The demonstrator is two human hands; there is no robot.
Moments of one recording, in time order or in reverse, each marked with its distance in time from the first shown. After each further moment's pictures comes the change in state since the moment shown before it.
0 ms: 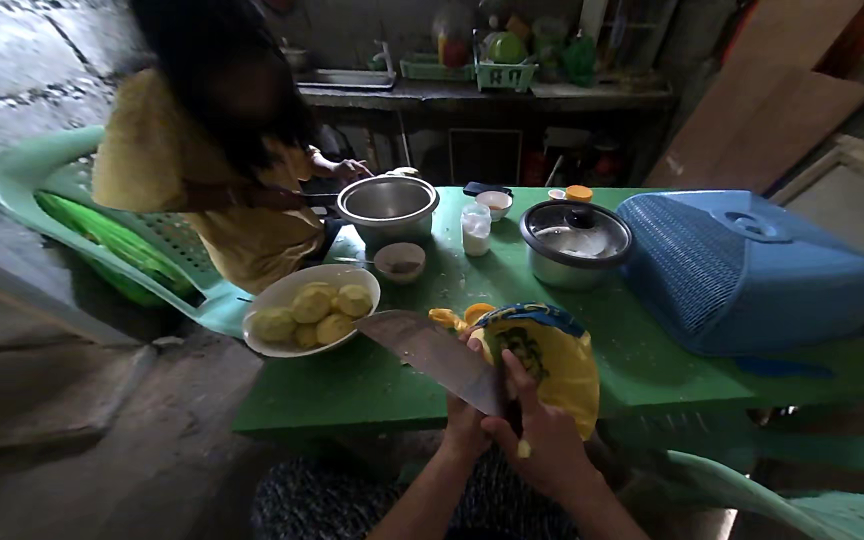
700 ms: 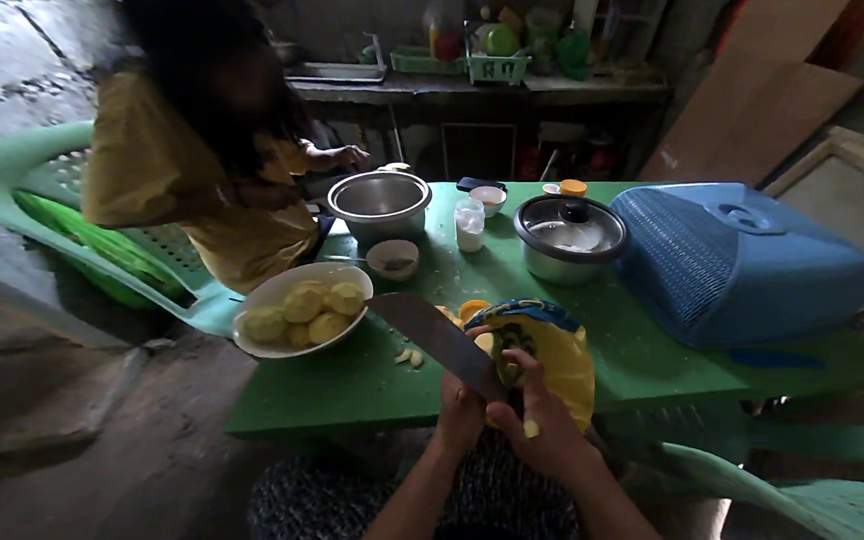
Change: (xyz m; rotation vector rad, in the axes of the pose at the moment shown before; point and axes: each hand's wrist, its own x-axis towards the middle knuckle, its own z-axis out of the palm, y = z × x) left_hand 0.006 -0.003 -0.017 0.297 -0.190 0.045; right_hand 0.010 0.011 -0.007 0.268 -0.108 0.075
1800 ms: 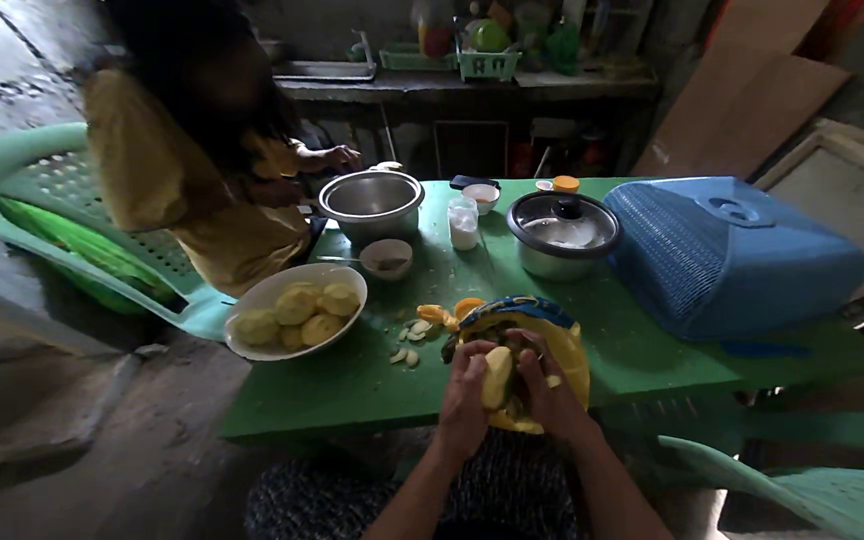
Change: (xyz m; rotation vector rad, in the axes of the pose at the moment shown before) left_hand -0.008 0.006 0.004 -0.067 -0.092 -0.137; right_hand 0.019 0.020 -0.011 0.517 0.025 0.171
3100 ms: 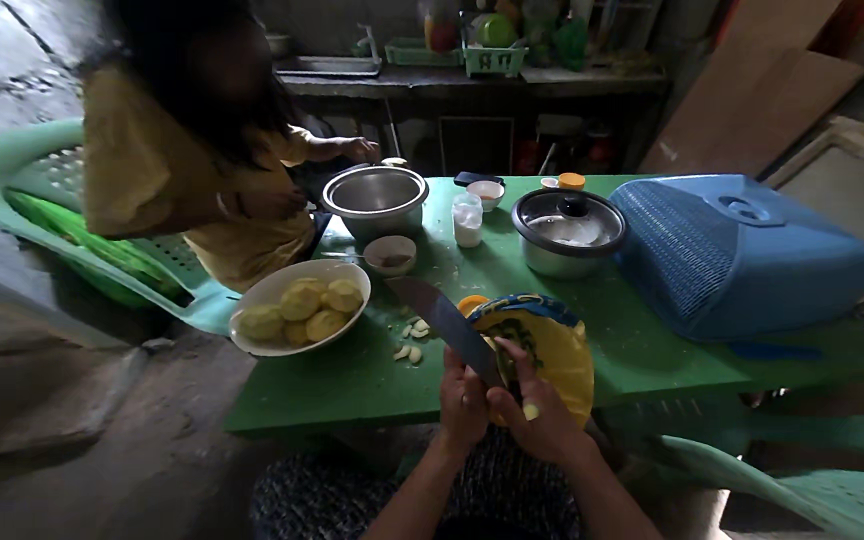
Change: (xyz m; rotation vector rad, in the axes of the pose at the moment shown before) left_hand 0.003 -0.013 -0.002 0.279 0.187 0.230; right_hand -0.012 0.000 0.015 -0.438 -0.095 -0.074
